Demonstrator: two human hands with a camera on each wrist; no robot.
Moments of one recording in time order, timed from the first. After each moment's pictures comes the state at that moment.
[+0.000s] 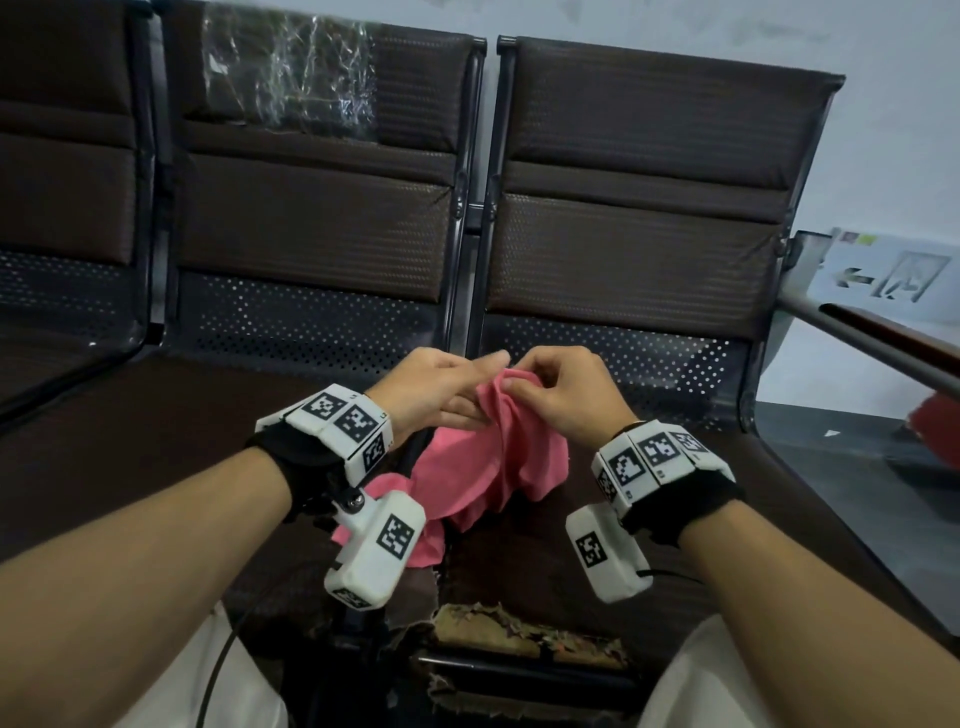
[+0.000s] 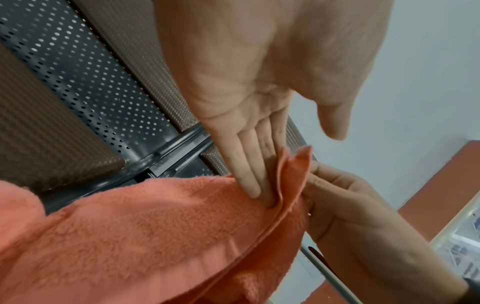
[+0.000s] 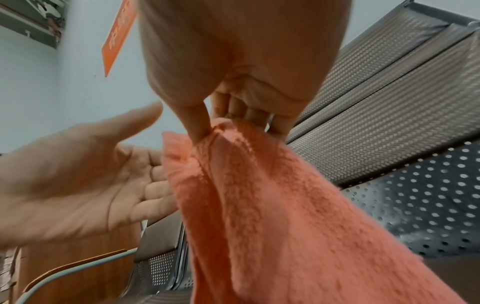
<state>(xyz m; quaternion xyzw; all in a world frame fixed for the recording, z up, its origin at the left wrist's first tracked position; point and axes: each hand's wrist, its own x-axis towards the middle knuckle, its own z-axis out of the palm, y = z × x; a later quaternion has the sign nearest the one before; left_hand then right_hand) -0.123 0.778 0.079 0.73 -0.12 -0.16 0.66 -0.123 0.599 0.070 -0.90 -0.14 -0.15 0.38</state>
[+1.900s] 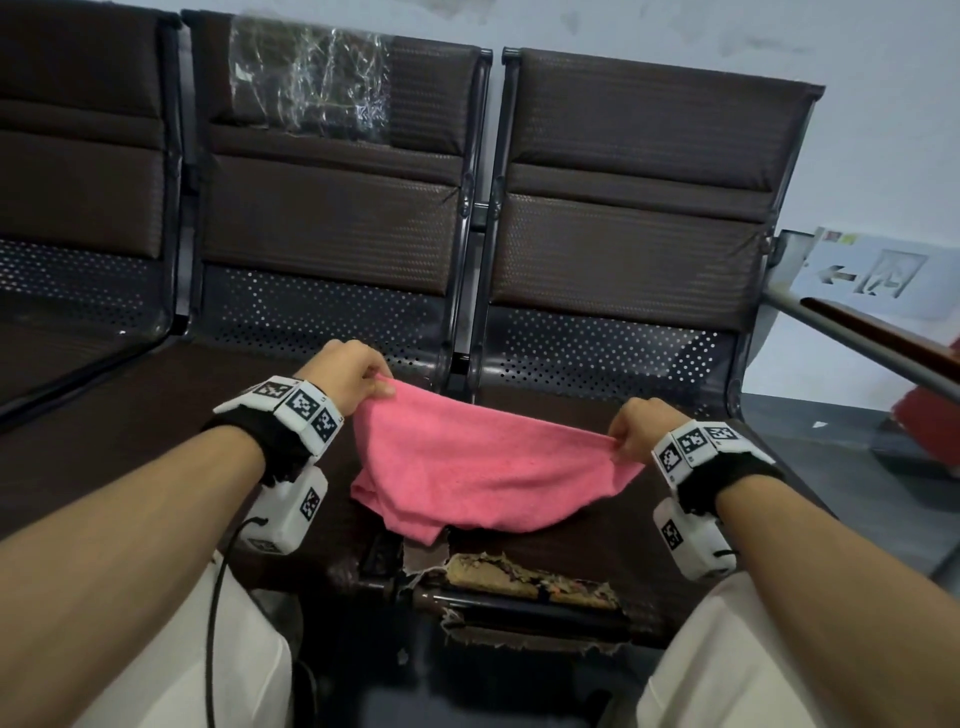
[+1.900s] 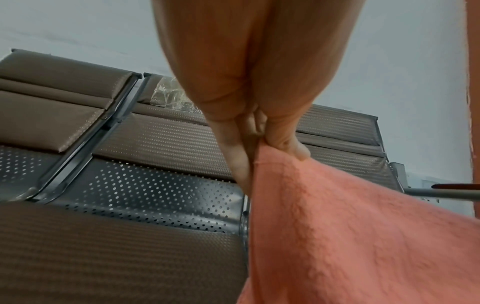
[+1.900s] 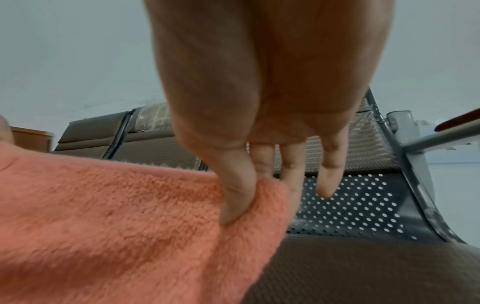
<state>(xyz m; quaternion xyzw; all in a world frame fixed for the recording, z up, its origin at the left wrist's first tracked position) -0.111 0.868 0.060 0.97 -0.10 0.04 0.22 -0.149 0.520 0.046 -0.99 0.04 0.10 0.00</state>
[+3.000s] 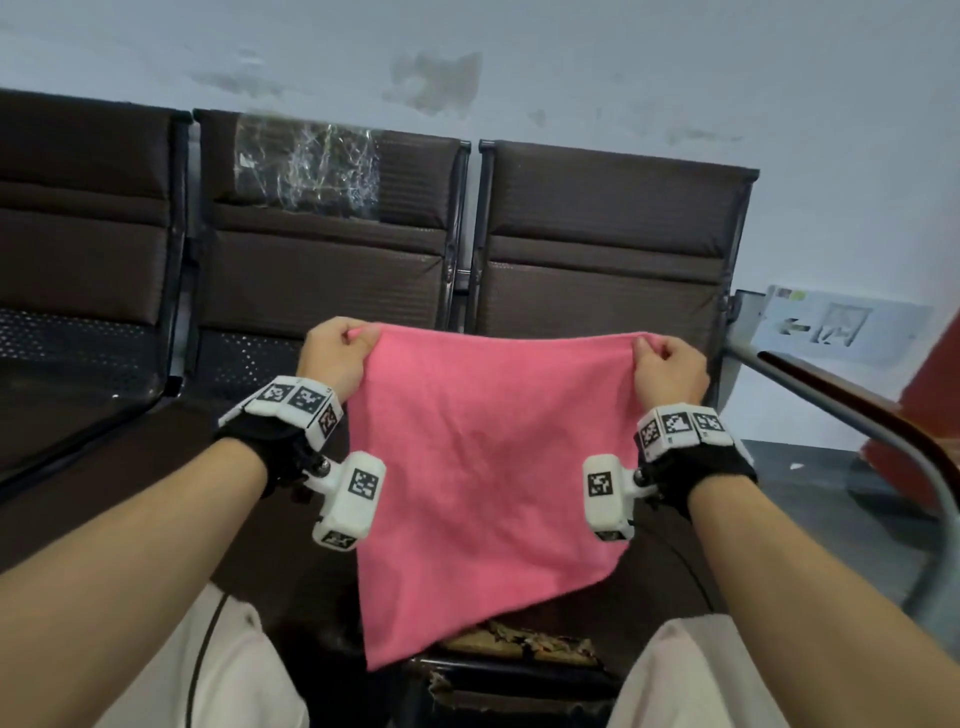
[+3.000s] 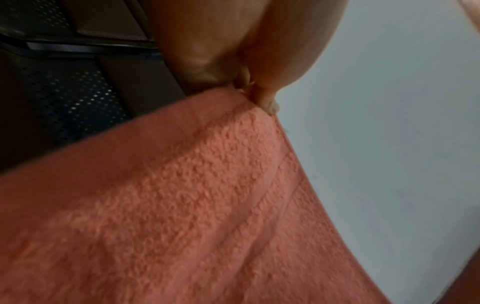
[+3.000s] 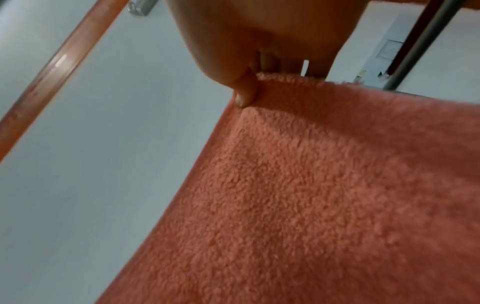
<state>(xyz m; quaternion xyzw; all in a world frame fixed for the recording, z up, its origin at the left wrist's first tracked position) -0.083 0.851 0.121 0.79 -0.02 0.25 0.56 -0.140 0.529 0.140 -0.77 0.22 -0.39 0.46</state>
